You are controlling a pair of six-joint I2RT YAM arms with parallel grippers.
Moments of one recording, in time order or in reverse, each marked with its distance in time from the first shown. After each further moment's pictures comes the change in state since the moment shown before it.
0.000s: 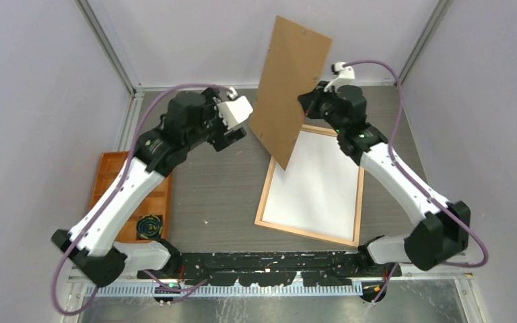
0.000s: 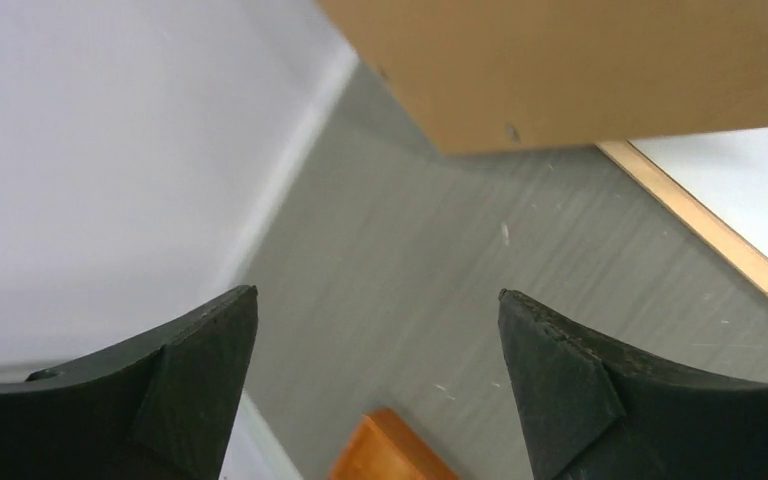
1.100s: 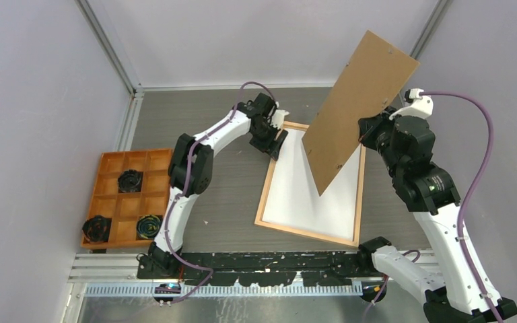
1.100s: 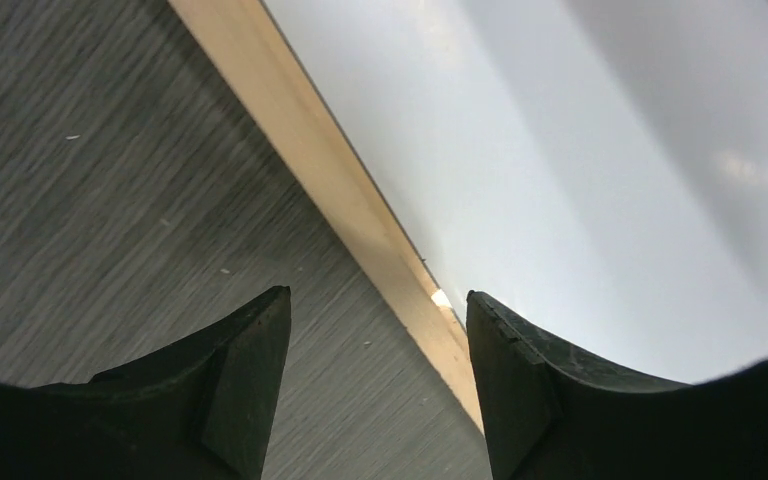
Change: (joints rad) left arm 0.095 1.134 0.517 -0.191 0.417 -0.631; right arm -0.108 -0.528 0.043 -0.666 0.311 0.112
